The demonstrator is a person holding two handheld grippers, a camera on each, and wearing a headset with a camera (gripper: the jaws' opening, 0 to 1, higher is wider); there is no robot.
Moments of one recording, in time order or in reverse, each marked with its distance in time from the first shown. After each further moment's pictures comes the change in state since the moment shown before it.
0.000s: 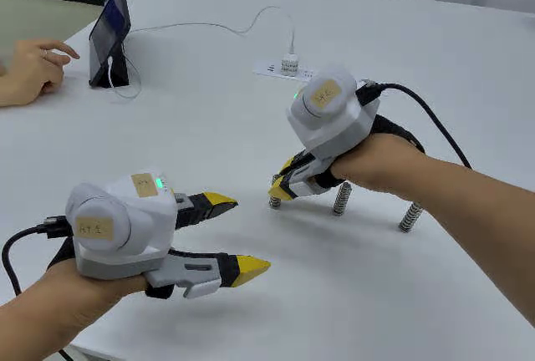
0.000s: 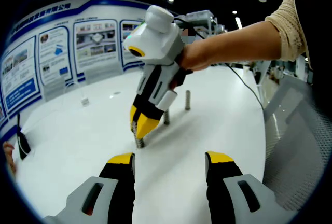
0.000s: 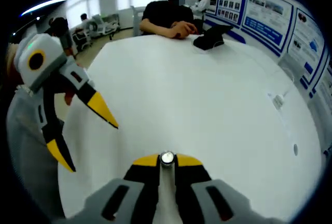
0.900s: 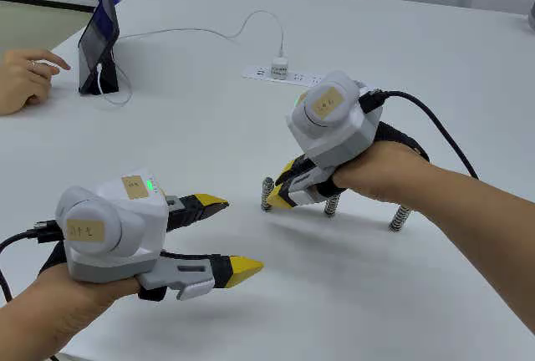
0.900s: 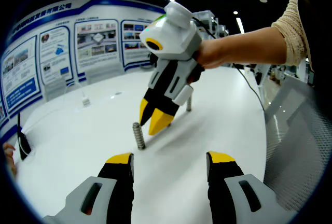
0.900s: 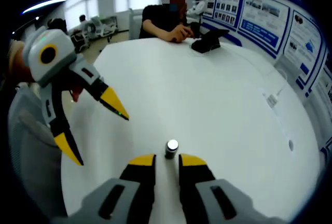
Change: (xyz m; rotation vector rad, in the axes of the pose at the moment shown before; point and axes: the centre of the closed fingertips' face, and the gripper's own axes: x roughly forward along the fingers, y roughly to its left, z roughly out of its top) left arm 0.001 0.000 0.003 -0.004 -0.002 0.006; right arm -0.020 0.003 -0.009 0.004 -0.030 -0.033
